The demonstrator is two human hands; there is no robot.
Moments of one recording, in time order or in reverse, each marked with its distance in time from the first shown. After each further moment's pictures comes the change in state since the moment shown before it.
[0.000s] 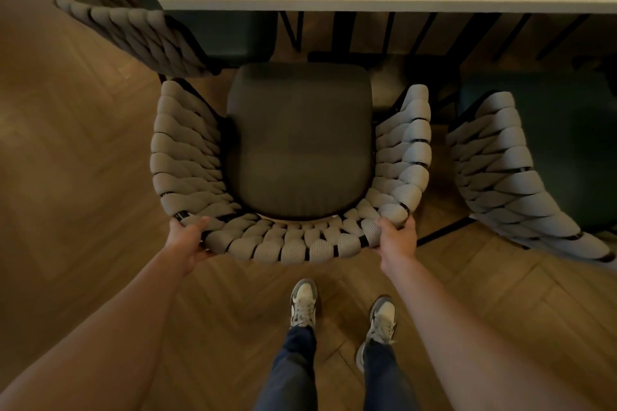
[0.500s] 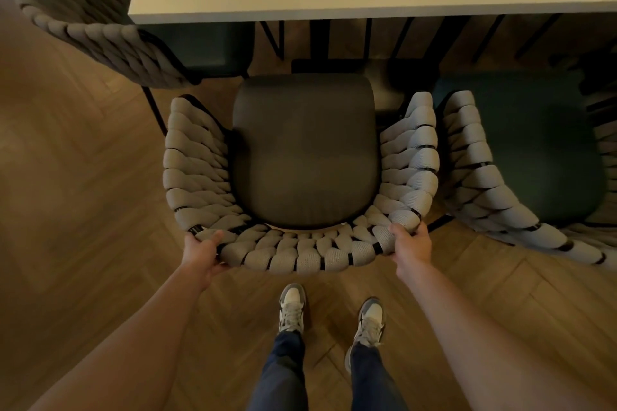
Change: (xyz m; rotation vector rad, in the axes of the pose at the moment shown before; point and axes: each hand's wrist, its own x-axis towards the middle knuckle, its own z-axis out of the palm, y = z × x) left_hand -0.044 -0.043 0.060 -0.025 -0.061 0.009; right_hand 0.036 -0.016 -0.082 -0.024 0.032 -0.015
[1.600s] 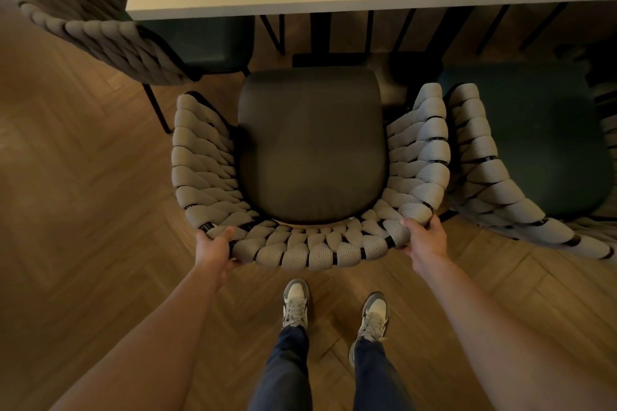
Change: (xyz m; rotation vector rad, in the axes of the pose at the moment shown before) left_hand -0.020 -0.004 0.021 -0.034 0.014 0.022; right_hand 0.002 -0.016 -0.018 0.029 -0.052 -0.025
